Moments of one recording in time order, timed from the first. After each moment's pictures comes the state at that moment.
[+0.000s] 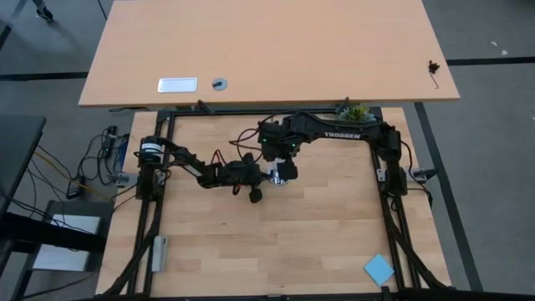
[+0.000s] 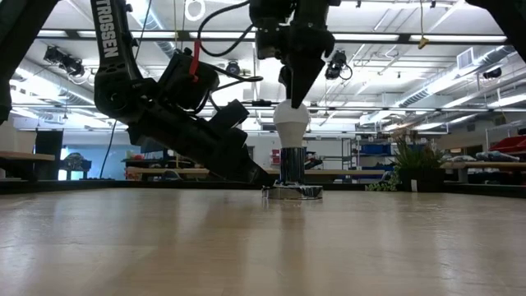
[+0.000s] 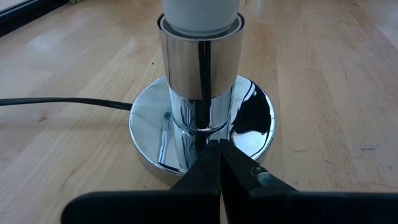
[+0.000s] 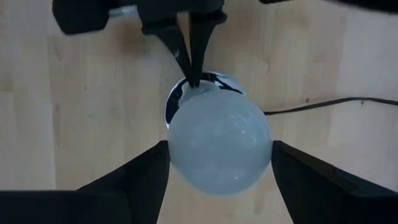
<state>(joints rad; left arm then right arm) 0.09 1.96 0.63 0.89 -0.12 -0.06 -0.17 2.01 1.90 -1.24 -0.03 -0.22</state>
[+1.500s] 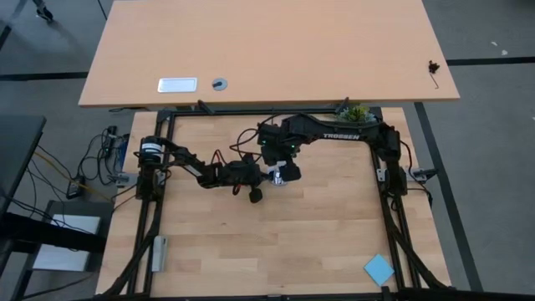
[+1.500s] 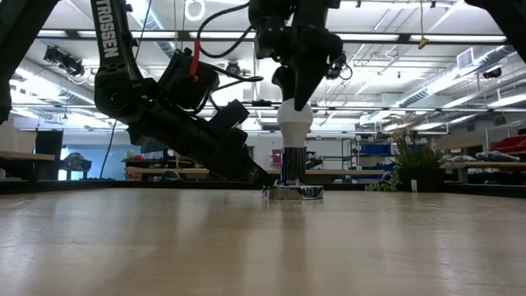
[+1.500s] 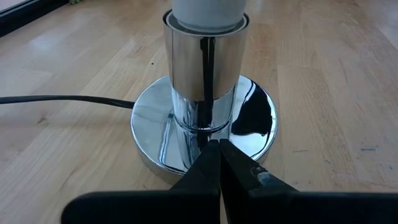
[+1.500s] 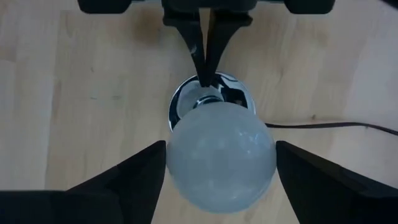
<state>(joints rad) 0.09 1.96 0.63 0.89 -0.12 -0.06 -0.16 2.01 1.89 -1.23 -0.05 -0.37</state>
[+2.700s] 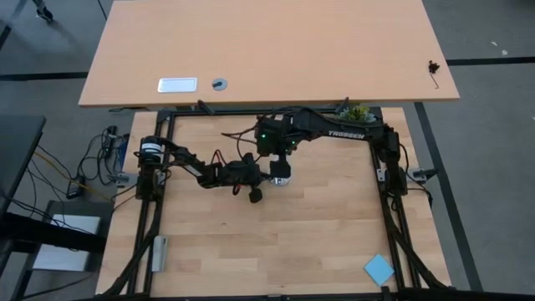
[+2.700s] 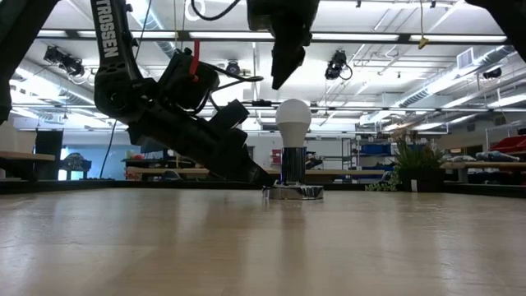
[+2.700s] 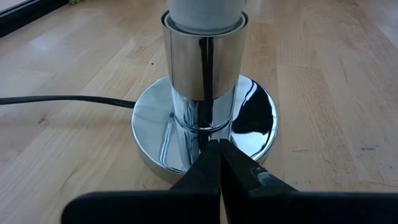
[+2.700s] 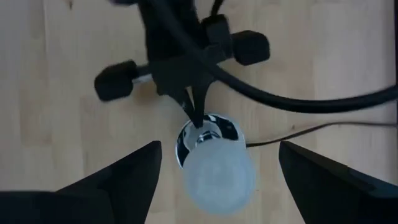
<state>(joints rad) 0.09 1.96 0.63 0.89 -0.12 -0.06 -0.14 2.02 2.07 -1.27 -0.02 -0.10</state>
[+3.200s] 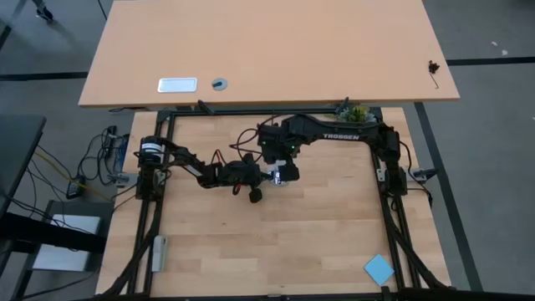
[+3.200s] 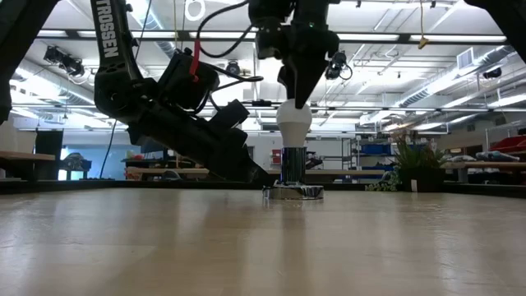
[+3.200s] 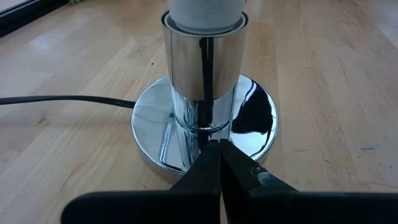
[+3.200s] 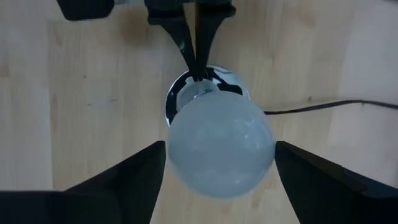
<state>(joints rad) 0.09 1.96 0.63 0.89 -0.12 -0.06 -0.16 2.01 1.91 -1.27 -0.01 -0.25</state>
